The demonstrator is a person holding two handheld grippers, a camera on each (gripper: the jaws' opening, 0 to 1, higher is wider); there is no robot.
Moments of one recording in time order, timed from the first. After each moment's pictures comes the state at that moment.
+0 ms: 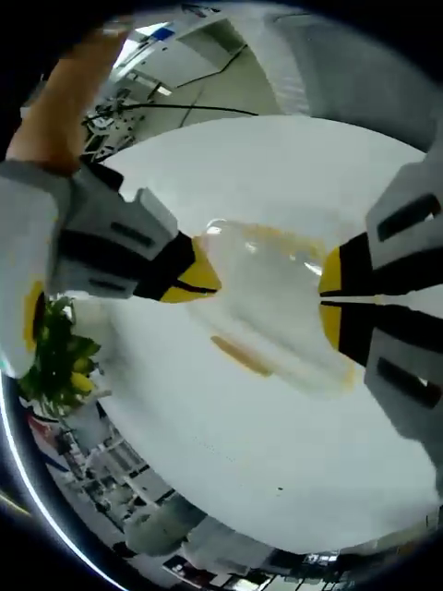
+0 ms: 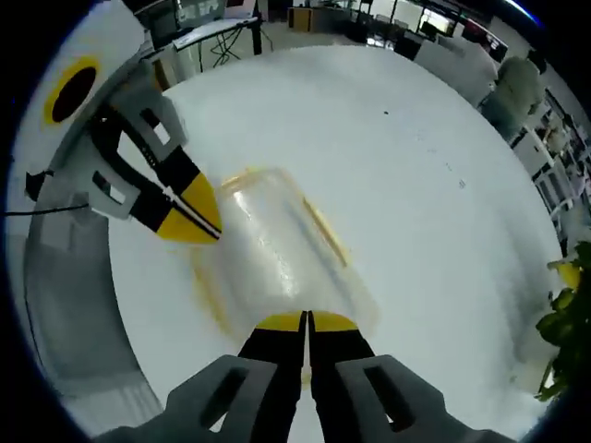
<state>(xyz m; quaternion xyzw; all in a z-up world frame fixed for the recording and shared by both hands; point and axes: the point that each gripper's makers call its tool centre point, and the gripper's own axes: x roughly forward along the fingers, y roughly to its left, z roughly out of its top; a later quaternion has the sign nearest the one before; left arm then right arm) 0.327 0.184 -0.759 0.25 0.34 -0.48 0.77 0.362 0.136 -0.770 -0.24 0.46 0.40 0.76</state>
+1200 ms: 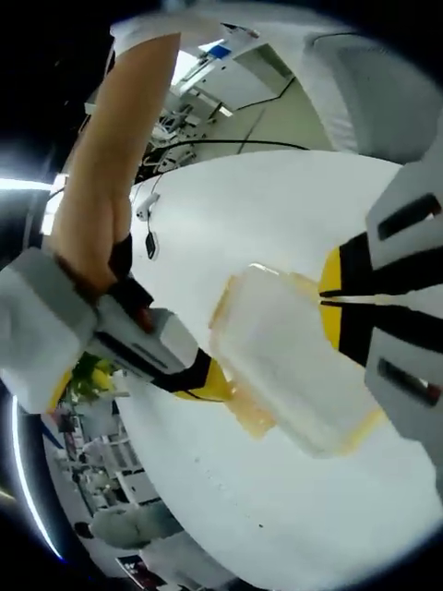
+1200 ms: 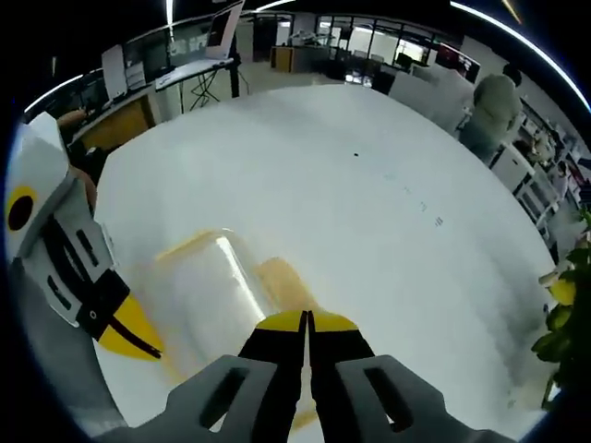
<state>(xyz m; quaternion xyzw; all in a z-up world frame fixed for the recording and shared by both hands) 0.306 0.169 -0.767 0.15 0.34 -0.50 0.79 0.415 0.152 -0.770 -0.23 0.39 0.39 0.80</state>
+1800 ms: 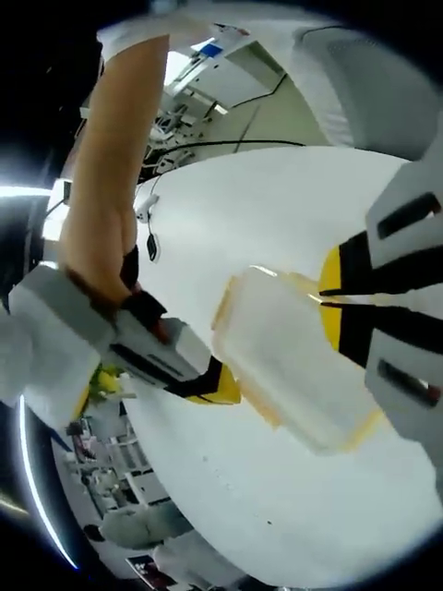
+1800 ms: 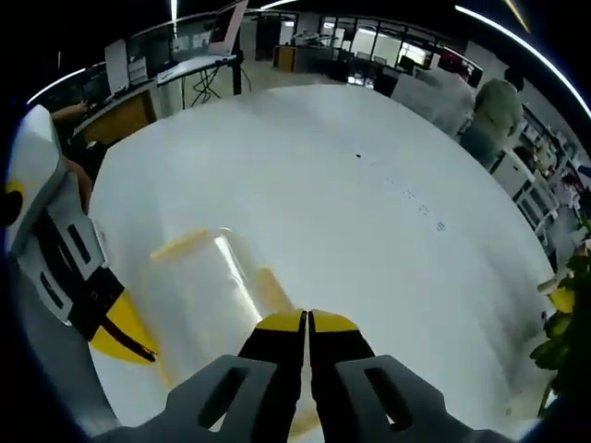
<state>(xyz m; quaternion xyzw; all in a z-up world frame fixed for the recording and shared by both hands) 0.304 0.168 -0.766 0.20 0.30 -0.51 0.78 0.413 0.162 -0.764 -0.24 0.37 0.41 0.80</state>
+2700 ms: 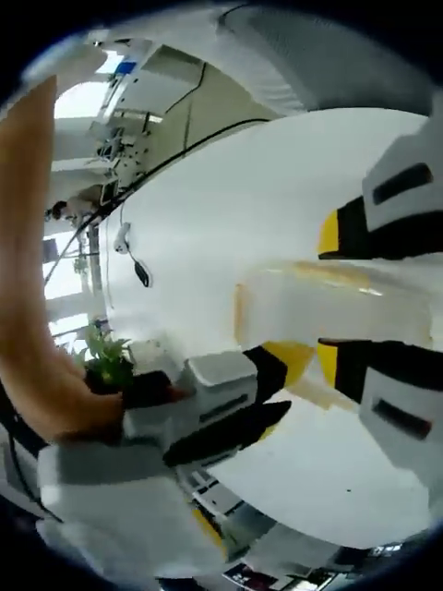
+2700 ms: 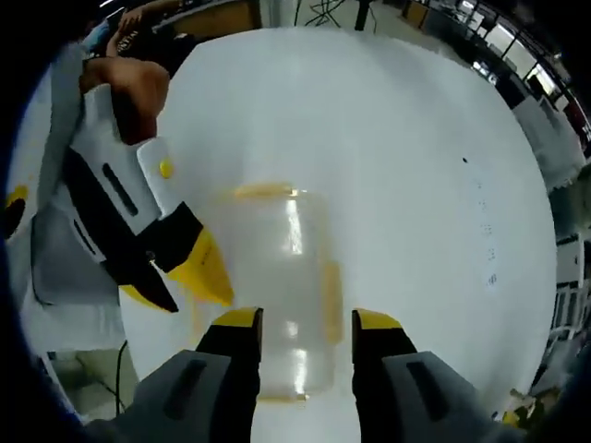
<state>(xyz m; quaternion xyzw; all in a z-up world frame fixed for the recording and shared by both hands) 0.327 0.155 -0.758 0.35 0.20 -0.54 0.74 0.389 0.170 -0.775 -0.44 0.46 0.53 0.56</state>
